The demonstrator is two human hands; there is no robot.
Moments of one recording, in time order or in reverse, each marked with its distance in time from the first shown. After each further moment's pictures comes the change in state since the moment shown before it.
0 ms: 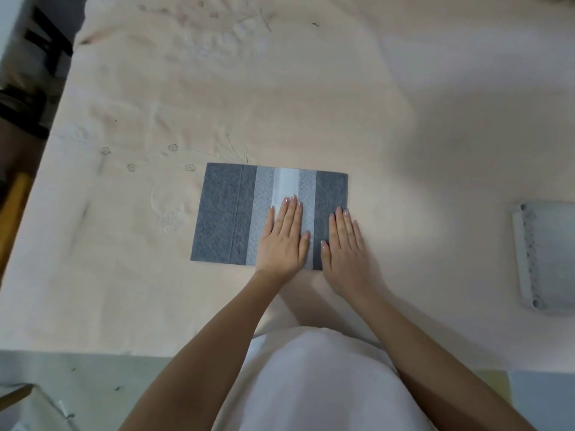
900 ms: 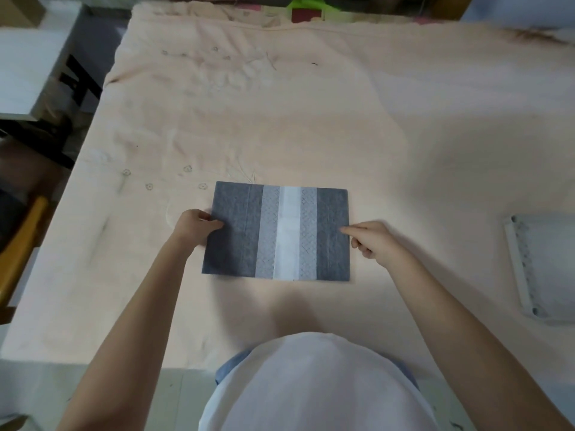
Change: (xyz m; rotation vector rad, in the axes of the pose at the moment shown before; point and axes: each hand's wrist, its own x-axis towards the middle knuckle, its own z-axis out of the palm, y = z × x) left_hand 0.010 -0.147 -0.105 -0.702 -0.094 -0.806; right_hand 0.054 0.032 -0.071 1.088 -0.358 0.750
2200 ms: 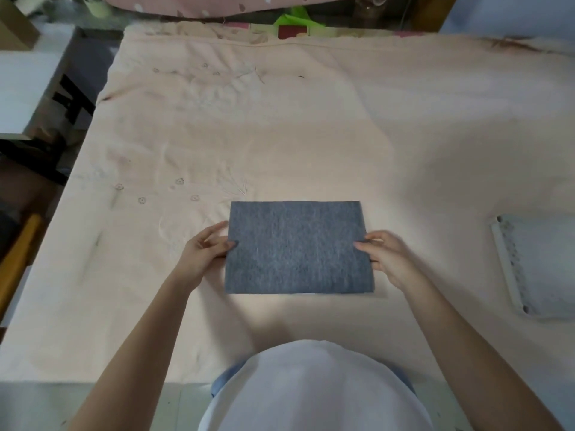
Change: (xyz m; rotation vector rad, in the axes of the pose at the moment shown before) left_hand -0.040 -0.016 0.023 -0.657 -0.288 0.119; right_hand -0.011 0.038 -0.033 0.305 0.002 -0.164
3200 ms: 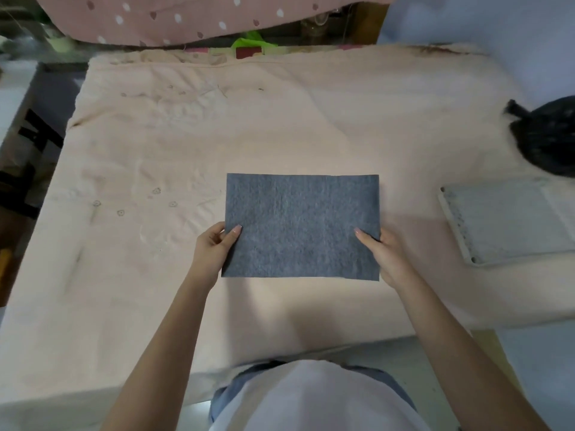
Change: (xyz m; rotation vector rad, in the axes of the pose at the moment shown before) left_hand -0.045 0.005 0.063 0.067 -0.049 0.231; right_hand -0.070 0.029 -0.028 0.216 0.081 -0.275
